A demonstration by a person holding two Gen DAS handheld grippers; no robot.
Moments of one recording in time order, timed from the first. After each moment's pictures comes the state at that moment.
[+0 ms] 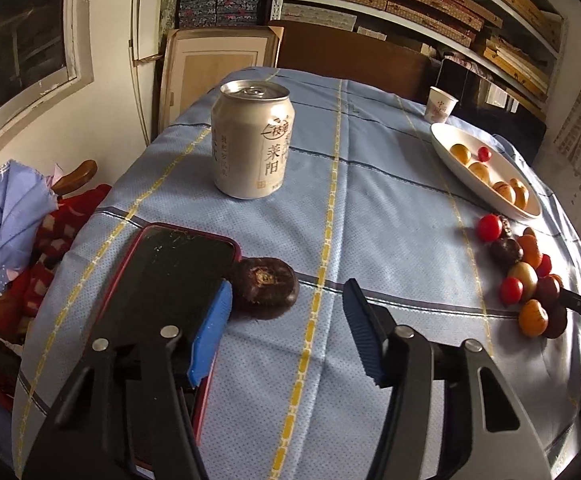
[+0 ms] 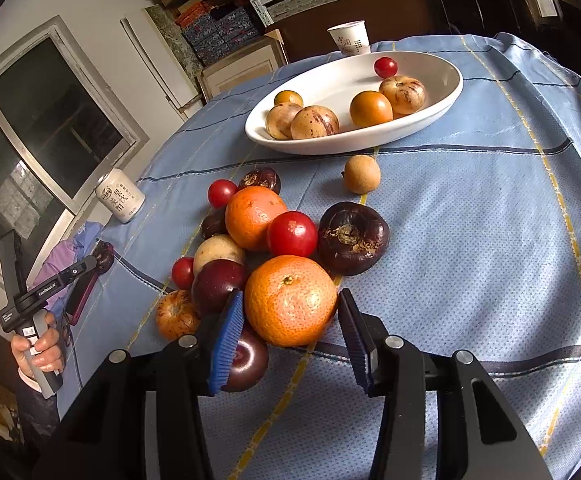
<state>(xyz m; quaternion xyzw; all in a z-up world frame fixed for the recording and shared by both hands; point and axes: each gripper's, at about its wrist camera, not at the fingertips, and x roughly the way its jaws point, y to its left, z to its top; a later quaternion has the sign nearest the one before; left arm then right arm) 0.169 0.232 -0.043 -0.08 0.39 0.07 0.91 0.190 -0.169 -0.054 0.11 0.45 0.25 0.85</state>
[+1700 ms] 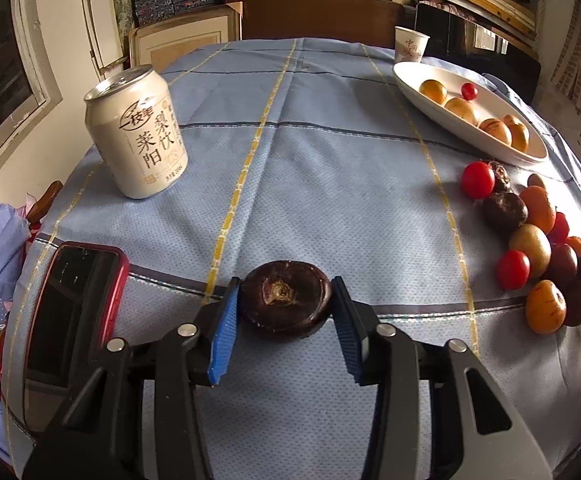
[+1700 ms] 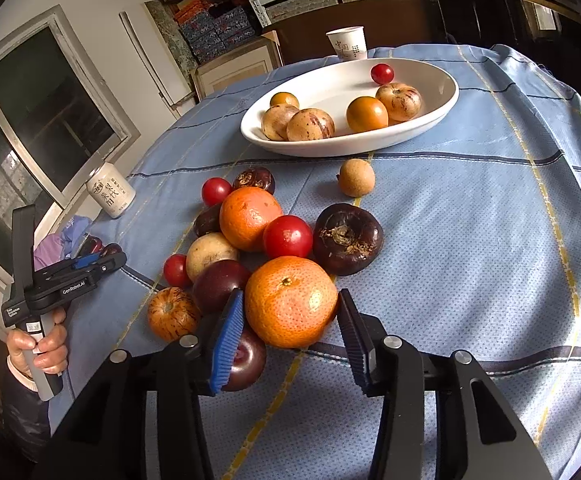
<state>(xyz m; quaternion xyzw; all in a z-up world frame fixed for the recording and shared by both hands) 0.220 0.150 -0.066 -0.01 0.45 0.05 0.89 0.187 -0.166 -0.051 0.08 0.44 0.23 0.86</state>
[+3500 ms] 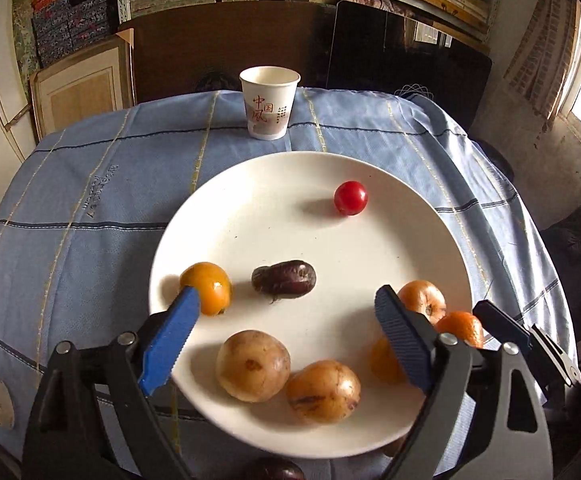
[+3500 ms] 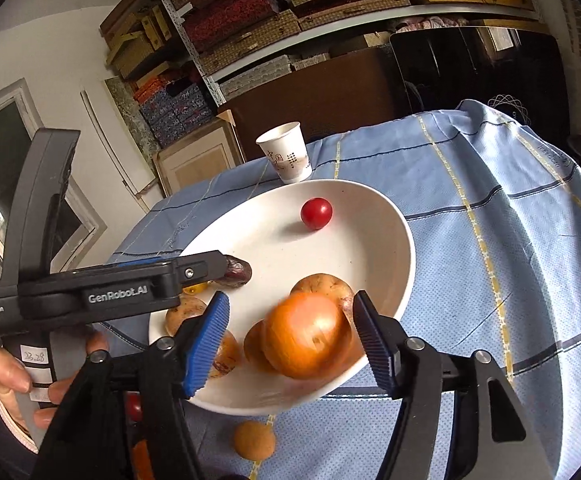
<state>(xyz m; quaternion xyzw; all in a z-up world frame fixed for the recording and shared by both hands) 0.452 -0.029 -0.001 -0.01 0.45 -0.07 0.89 0.341 -0.214 -0.022 0.15 0.35 0.17 0.91</state>
